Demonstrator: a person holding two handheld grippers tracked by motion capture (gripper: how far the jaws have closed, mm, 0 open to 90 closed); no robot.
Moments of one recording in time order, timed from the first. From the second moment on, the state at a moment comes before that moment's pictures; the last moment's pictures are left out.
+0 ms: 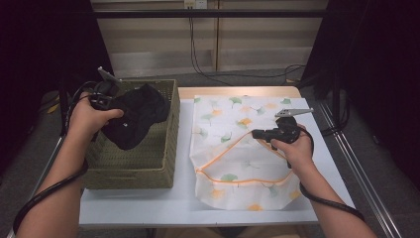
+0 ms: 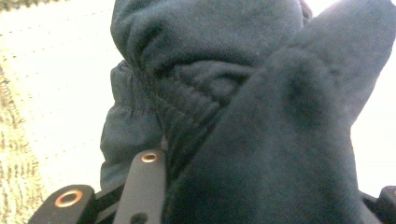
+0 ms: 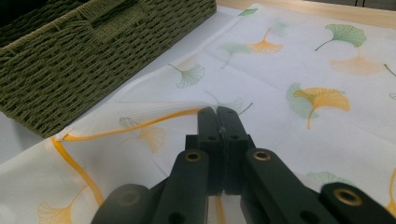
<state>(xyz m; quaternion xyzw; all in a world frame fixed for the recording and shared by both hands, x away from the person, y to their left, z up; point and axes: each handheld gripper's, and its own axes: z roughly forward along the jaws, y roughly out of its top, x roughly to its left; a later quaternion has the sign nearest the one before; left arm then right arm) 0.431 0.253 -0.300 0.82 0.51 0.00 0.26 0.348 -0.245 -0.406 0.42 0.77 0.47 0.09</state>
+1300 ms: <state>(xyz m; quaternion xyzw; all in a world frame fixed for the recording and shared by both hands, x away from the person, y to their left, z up) 0.417 0.229 -0.258 0.85 0.45 -0.01 0.29 0.349 -0.246 -0.410 0.43 0.76 0.48 0.09</state>
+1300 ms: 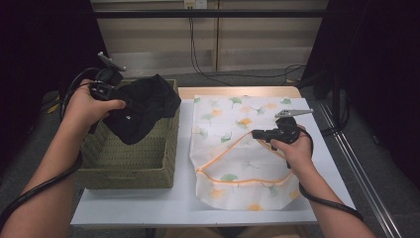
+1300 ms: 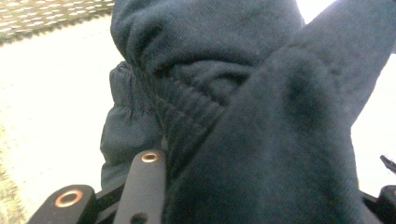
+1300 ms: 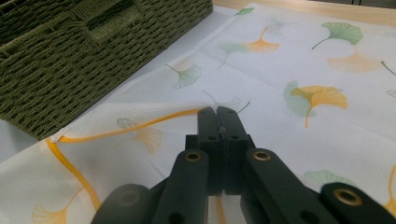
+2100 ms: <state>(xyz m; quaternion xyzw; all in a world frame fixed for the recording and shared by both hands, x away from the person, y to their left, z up) 0.398 0.162 -0.266 0.88 0.37 -0.06 0.30 0.354 -0.245 -0.410 0.44 0.76 0.47 0.10</state>
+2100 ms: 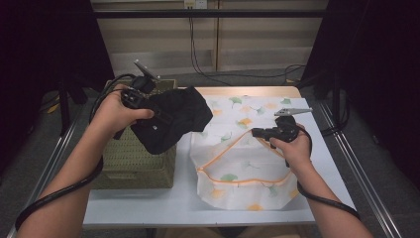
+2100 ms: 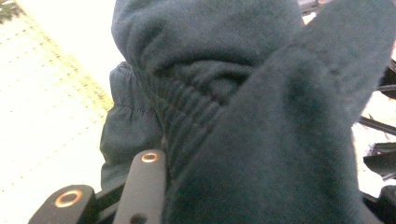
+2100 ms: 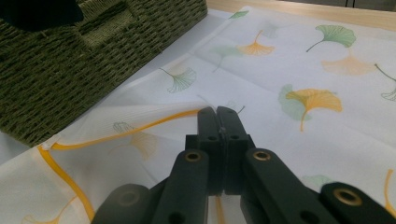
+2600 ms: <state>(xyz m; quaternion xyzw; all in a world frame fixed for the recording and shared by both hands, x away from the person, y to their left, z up) 0.377 0.128 -0.273 0.89 0.33 -0.09 0.31 0.353 -0.241 -0.410 0.44 0.76 0.47 0.10</state>
